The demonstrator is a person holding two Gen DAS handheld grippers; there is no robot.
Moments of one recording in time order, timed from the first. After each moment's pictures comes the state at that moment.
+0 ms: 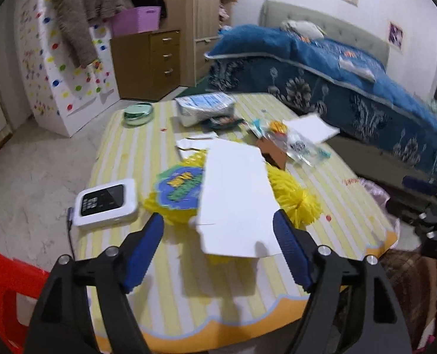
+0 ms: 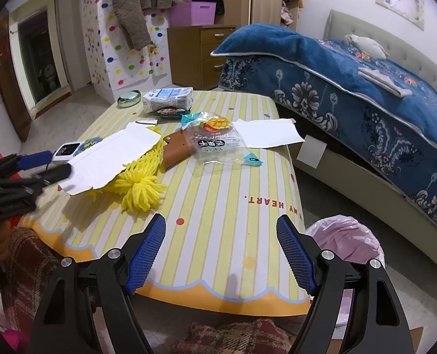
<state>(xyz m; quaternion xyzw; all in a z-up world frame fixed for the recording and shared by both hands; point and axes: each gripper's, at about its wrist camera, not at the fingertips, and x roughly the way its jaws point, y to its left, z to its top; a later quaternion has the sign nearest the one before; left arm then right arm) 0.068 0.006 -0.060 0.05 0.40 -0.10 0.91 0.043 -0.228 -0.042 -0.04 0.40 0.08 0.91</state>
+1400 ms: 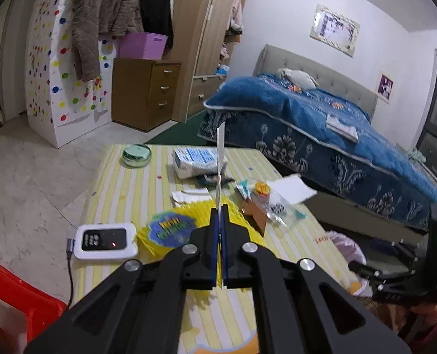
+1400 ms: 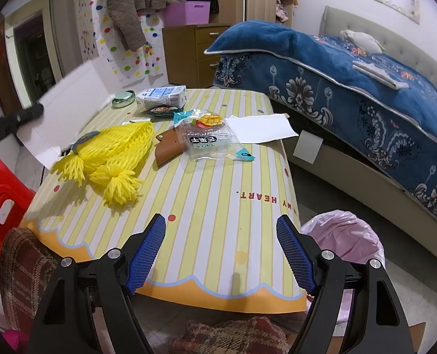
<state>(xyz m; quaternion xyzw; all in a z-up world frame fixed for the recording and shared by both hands) 0.068 0.045 -0.001 -0.07 0.30 -0.14 0.94 0.043 -0.239 -0.047 -0.03 0.40 0.07 0.91</state>
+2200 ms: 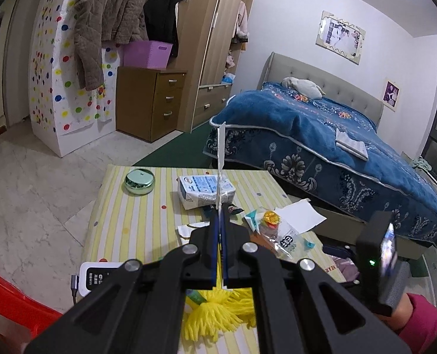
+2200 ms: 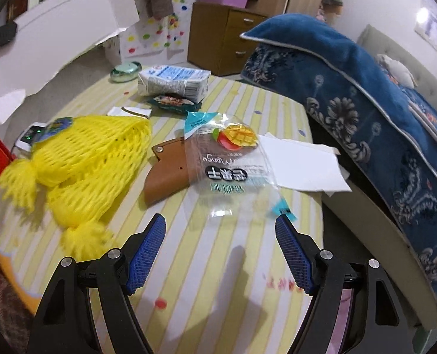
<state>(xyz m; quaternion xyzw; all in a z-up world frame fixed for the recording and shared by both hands) 0.110 0.044 0.013 -0.07 0.29 -0.12 0.95 0.157 -0.182 -0.085 -0.13 0.42 0.11 0.89</state>
